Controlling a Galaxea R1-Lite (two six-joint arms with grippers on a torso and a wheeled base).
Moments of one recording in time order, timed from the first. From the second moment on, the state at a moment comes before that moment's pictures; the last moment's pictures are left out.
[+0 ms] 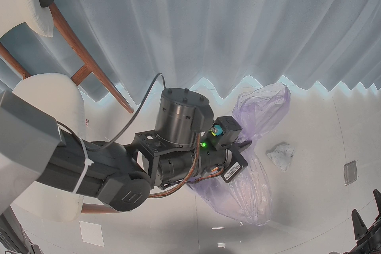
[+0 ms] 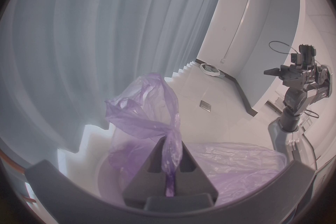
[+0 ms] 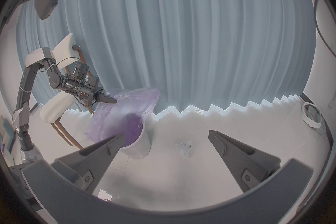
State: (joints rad) left arm -0.85 1.96 -1.09 -0.58 -0.12 0.31; right arm 0.00 0.02 -0.02 0.00 0.01 0.01
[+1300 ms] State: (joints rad) left arm -0.87 1.93 -0.94 -0.70 -0.03 0.29; right arm 0.06 0.82 -0.48 0.00 0.31 0.66
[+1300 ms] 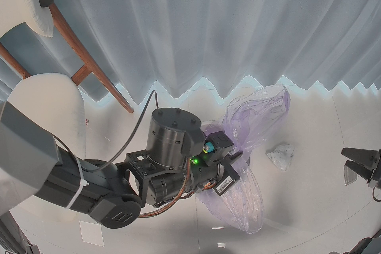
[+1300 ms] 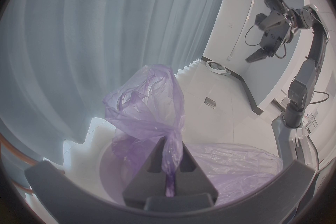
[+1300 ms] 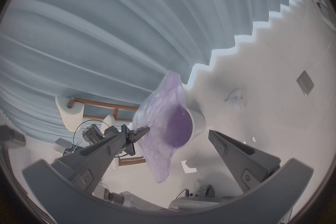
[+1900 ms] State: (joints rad) left arm -0.87 1.93 -0.93 -0.71 -0.01 0.28; right arm 0.15 1.25 -0.54 -0.29 0.31 0.70
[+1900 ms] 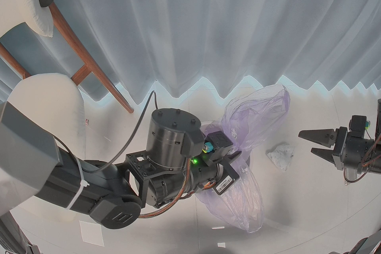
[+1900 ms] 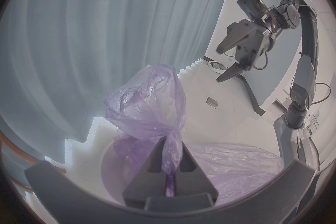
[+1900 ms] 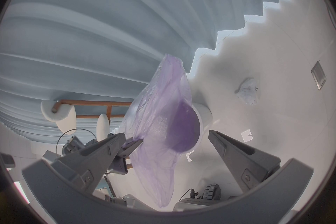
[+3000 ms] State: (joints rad) left arm -0.87 1.94 -0.93 -0.71 -0.01 0.26; right arm 0.21 1.66 -0.80 -0.46 0.20 0.71
